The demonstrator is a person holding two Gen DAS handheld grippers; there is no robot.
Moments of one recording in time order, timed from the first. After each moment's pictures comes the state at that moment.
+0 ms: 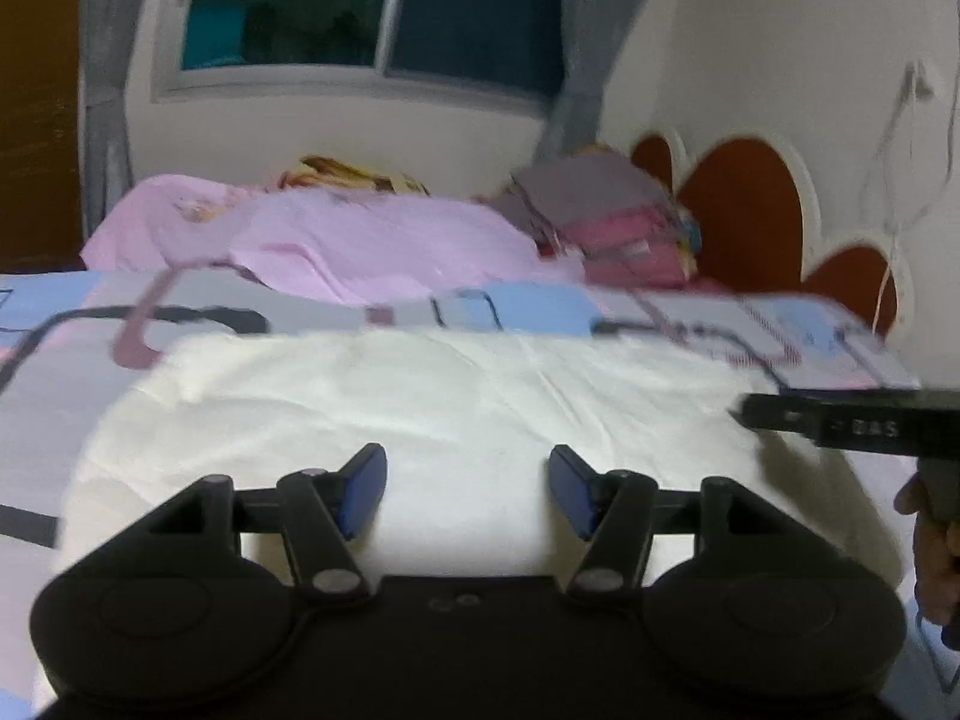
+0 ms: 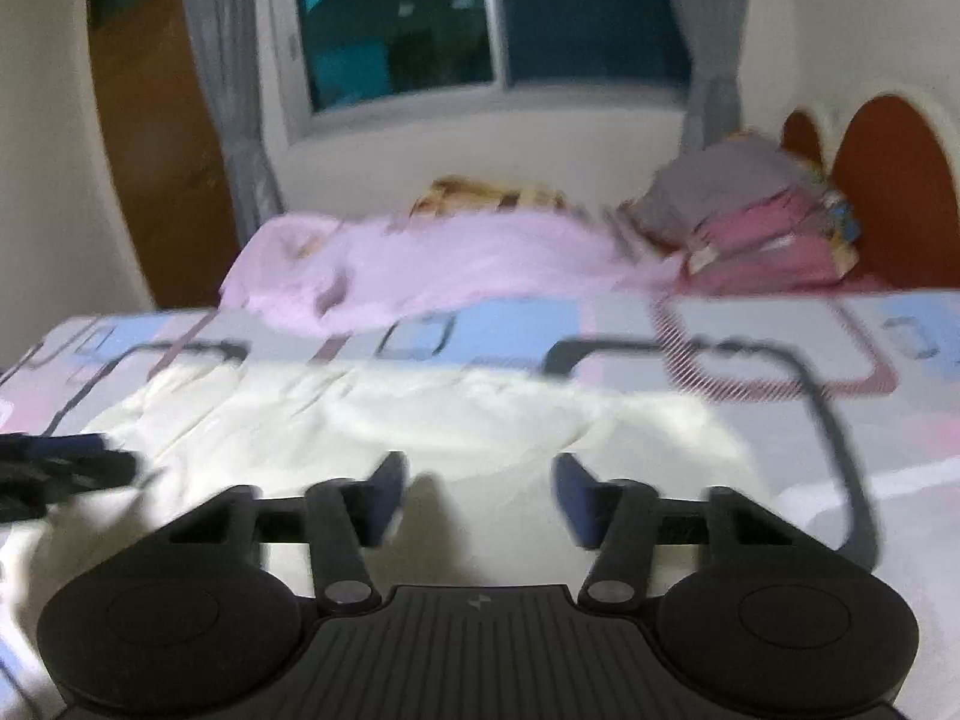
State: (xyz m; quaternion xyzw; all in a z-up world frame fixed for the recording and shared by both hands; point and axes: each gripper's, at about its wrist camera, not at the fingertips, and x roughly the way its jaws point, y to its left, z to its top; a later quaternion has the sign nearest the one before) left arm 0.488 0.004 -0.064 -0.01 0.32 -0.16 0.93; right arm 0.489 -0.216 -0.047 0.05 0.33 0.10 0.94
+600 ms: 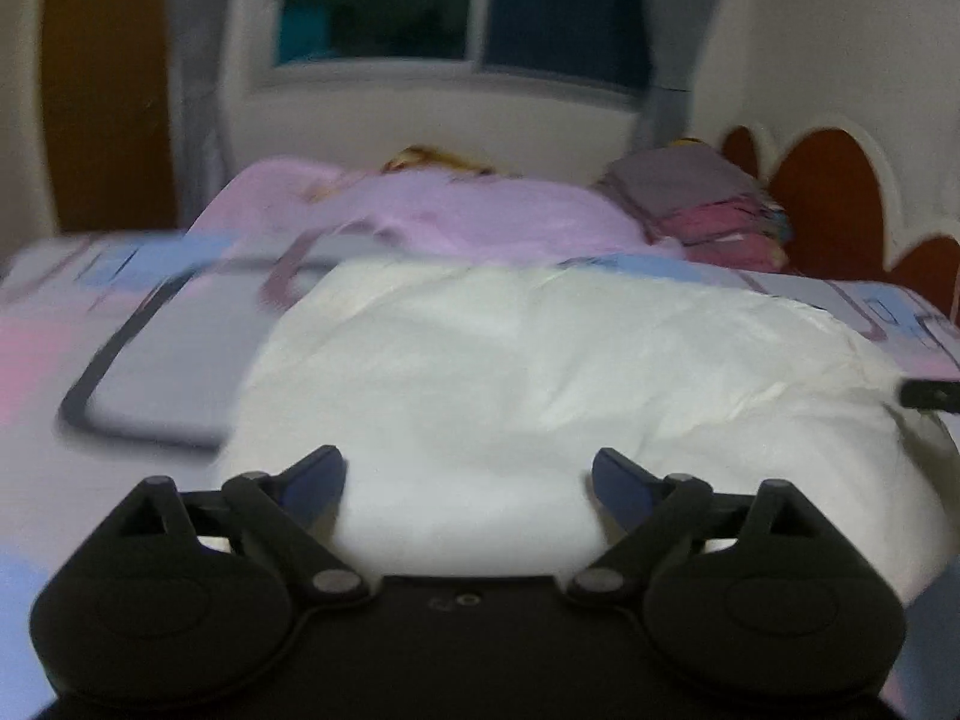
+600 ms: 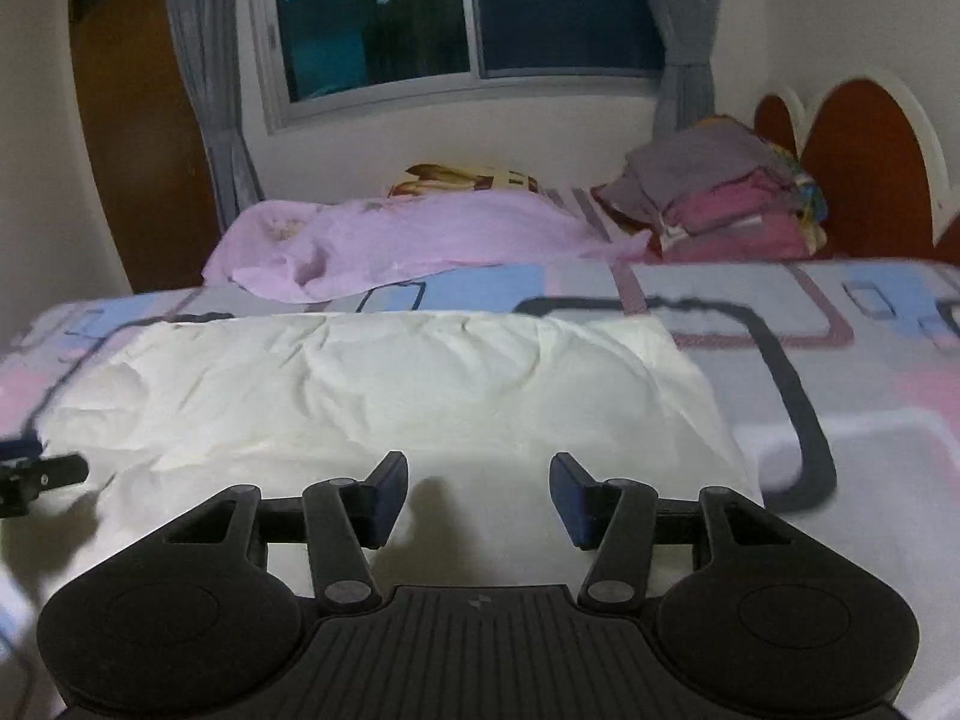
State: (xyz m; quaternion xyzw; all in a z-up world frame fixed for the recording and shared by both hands) left arm 0.433 0.086 -0.078 -0.02 0.33 -0.06 0.94; right arm 0.434 -0.253 -0.049 0.07 0.32 0.07 0.94
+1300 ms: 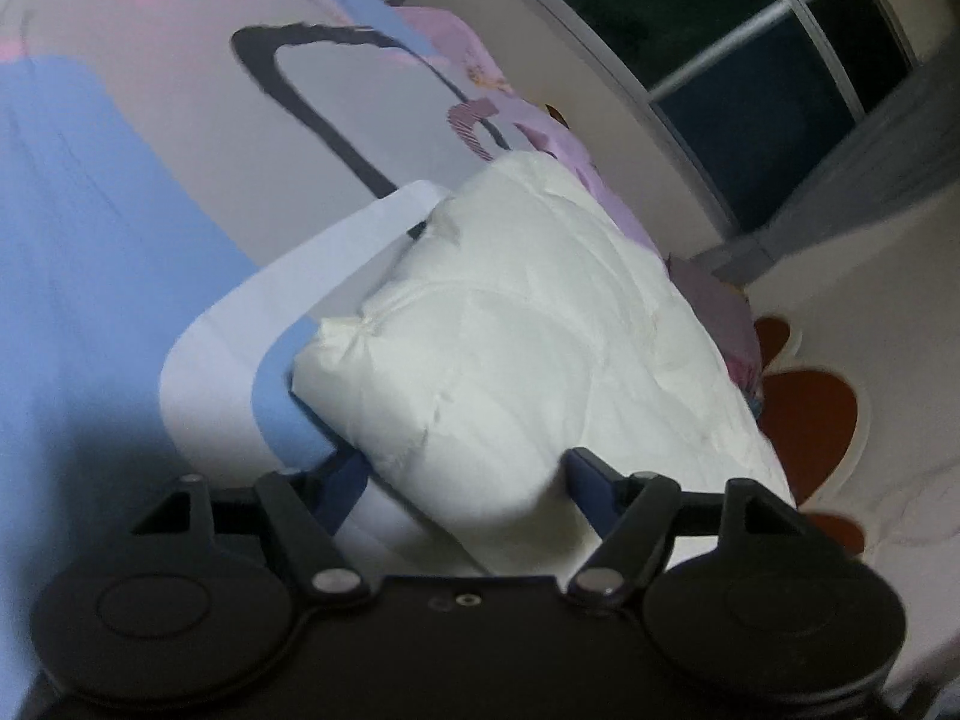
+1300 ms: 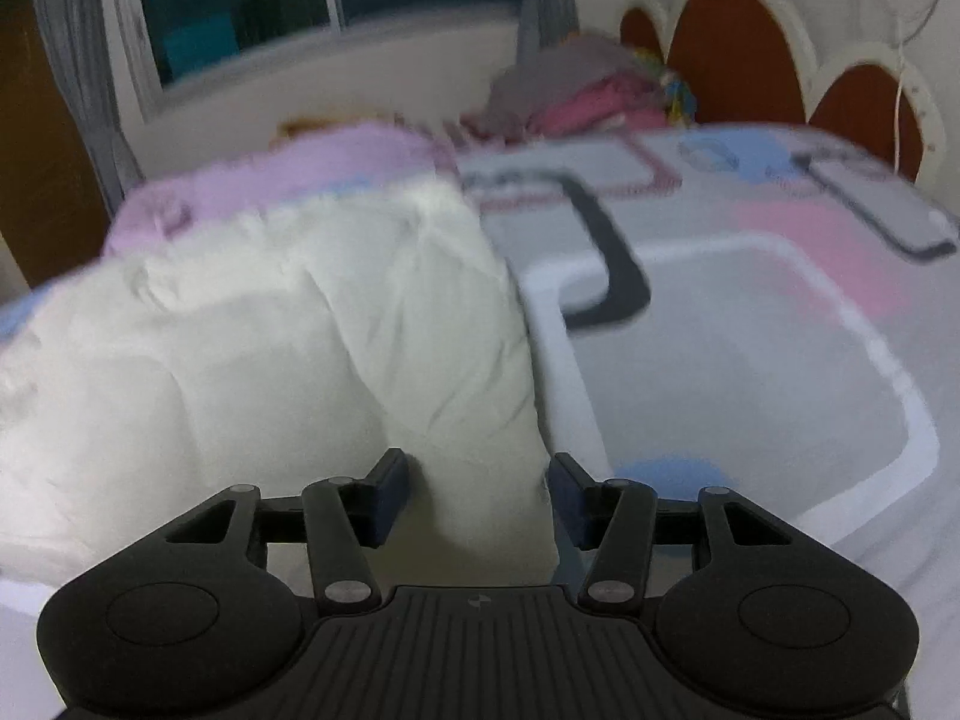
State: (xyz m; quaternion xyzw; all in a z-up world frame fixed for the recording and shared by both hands) left arm 0.399 0.179 -0.143 -0.38 0.36 -0.02 0.85; right arm 0.392 -0.324 -0.097 0.12 0.41 -0.04 0.90
